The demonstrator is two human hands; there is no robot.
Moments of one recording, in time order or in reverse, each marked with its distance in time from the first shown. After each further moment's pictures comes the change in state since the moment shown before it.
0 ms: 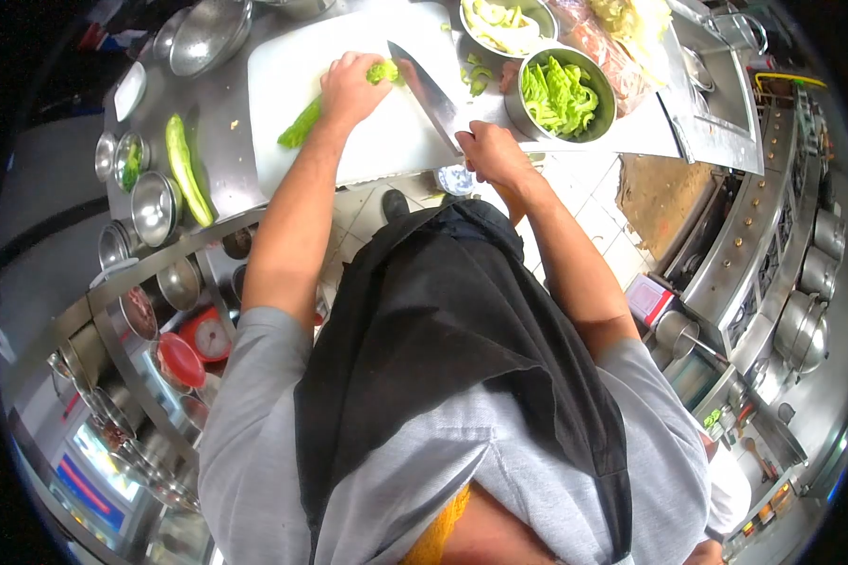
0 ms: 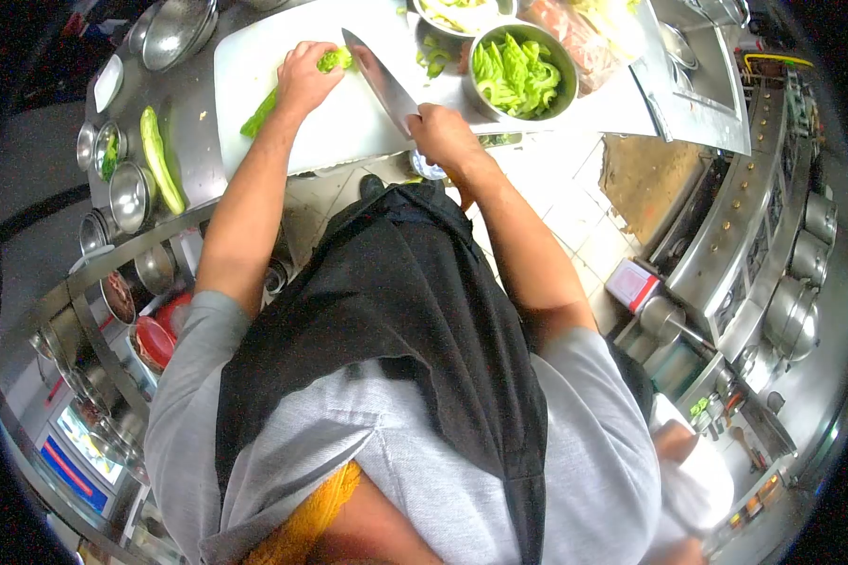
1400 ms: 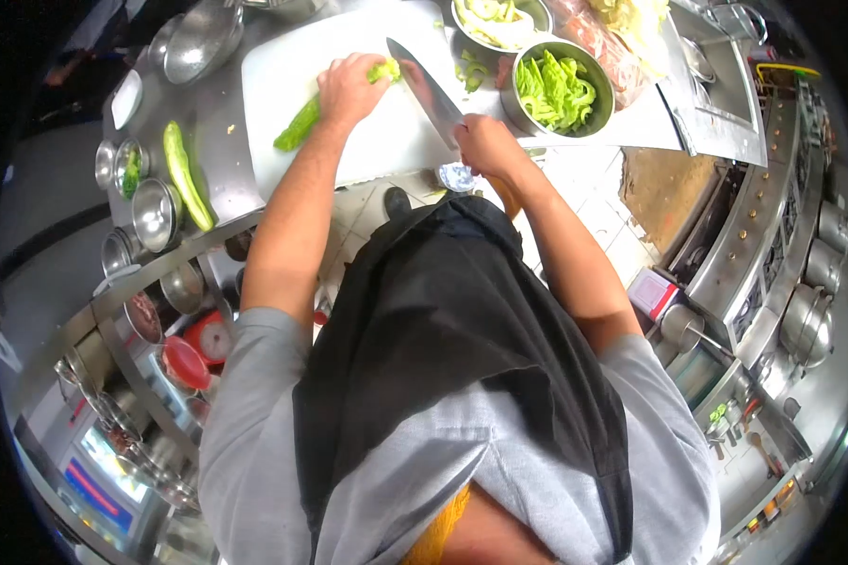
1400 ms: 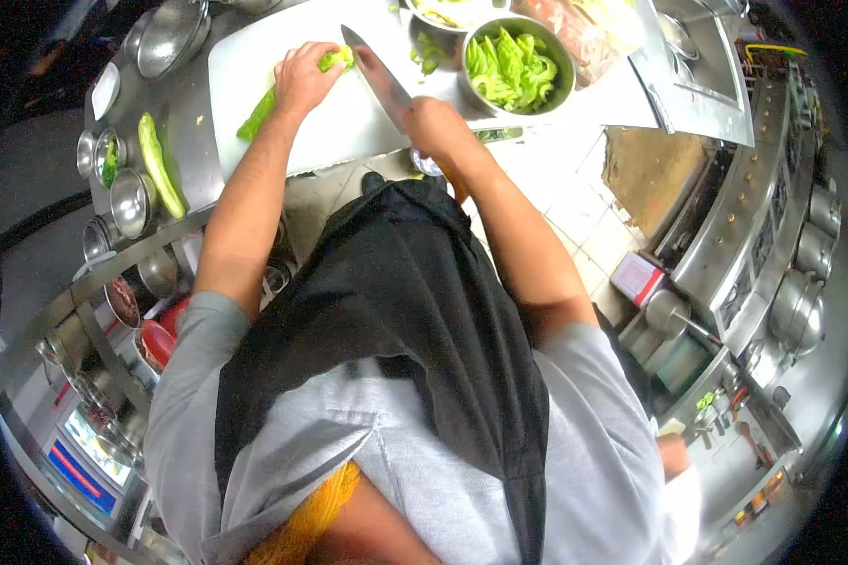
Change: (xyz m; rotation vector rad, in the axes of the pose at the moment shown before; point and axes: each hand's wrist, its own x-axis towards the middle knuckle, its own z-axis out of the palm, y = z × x) left_hand 0.004 0.020 -0.005 0.101 -0.097 -0.009; right_hand 0.018 0.002 0.001 -0.044 -0.032 -0.026
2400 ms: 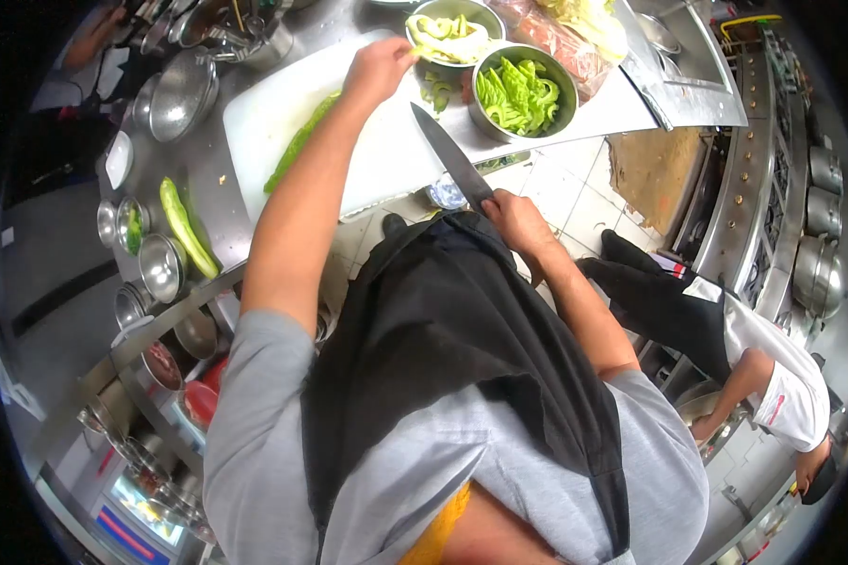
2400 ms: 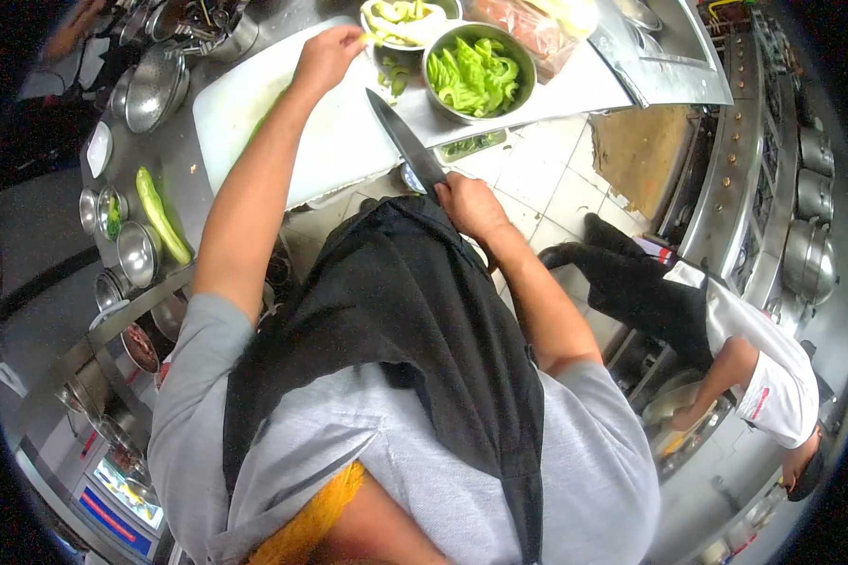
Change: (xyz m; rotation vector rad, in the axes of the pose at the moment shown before) left_hand 0.090 0.077 0.017 -0.386 -0.093 0.142; right_hand -0.111 0.066 0.013 -0.105 0.168 0.087
